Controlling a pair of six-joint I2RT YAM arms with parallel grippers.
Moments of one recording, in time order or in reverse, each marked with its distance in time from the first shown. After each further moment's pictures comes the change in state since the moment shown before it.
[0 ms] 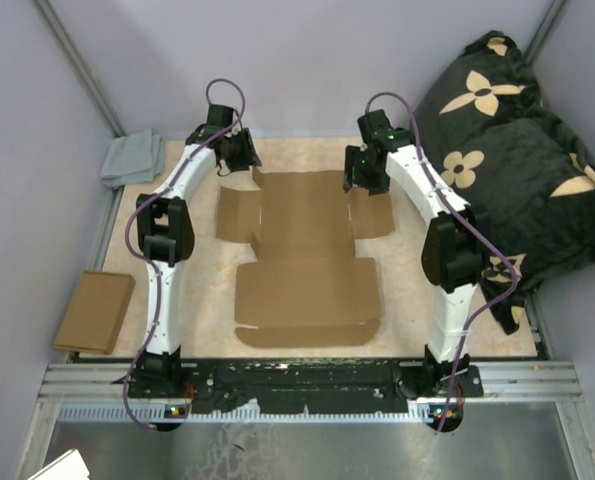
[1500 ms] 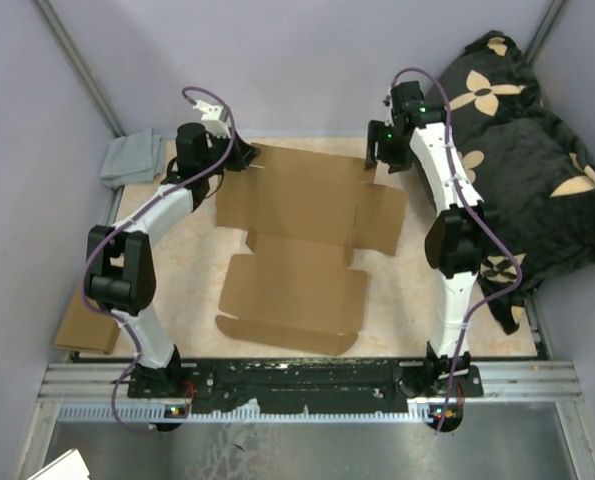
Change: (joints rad) left arm -0.016 -0.603 -0.873 0.848 0.235 0.098; right arm -0.138 0.132 0.380 -0.218 -0.107 -0.106
